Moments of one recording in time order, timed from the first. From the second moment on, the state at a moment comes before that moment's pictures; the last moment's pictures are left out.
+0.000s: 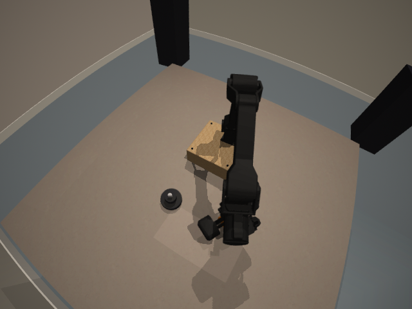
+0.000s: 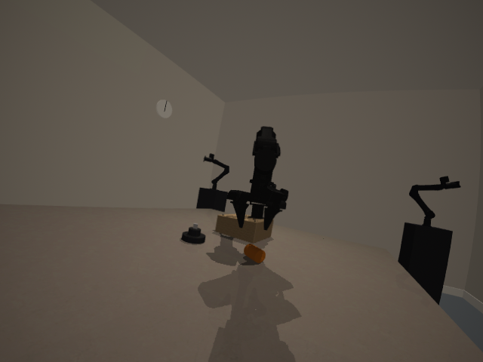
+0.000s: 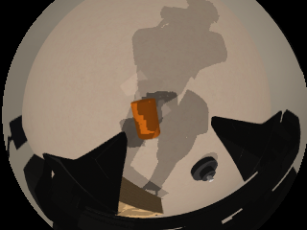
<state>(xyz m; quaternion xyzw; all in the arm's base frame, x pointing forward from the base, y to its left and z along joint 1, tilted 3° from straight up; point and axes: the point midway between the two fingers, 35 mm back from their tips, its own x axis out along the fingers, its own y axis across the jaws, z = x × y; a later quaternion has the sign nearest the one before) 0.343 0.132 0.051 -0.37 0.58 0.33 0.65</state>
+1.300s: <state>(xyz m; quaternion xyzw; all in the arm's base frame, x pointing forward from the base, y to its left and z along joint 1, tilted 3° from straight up) 0.331 0.149 -0.027 -0.37 0.61 0.33 0.62</state>
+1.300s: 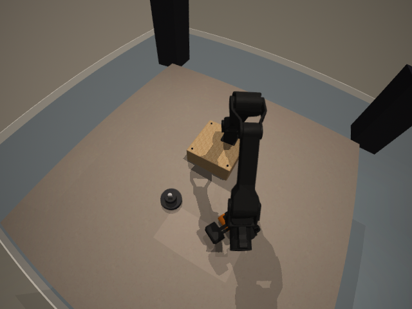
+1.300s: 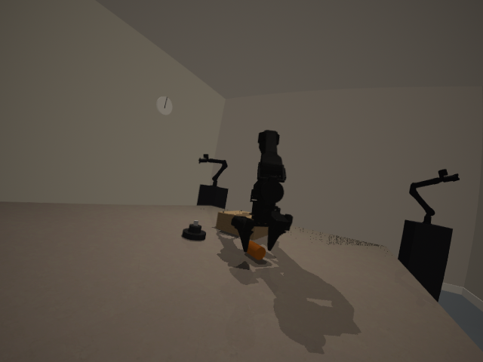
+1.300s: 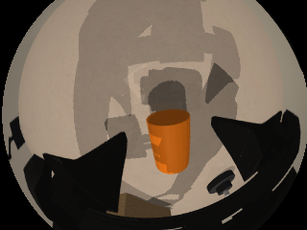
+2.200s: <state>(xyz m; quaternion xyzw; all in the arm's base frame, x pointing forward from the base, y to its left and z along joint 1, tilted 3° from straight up) 0.329 0.148 -0.039 -0.37 0.61 0.33 0.62</state>
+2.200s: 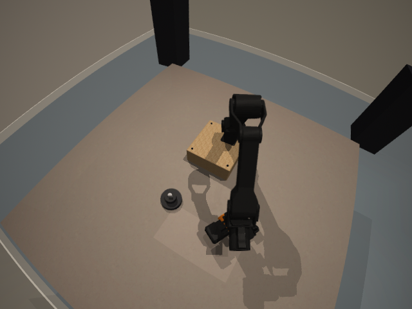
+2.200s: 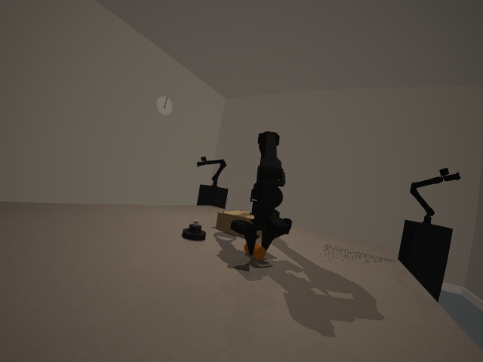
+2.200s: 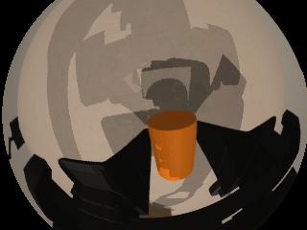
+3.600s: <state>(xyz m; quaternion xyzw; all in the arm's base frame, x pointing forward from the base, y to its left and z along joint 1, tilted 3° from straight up) 0.312 0.120 -0.023 -0.25 0.41 0.42 0.77</state>
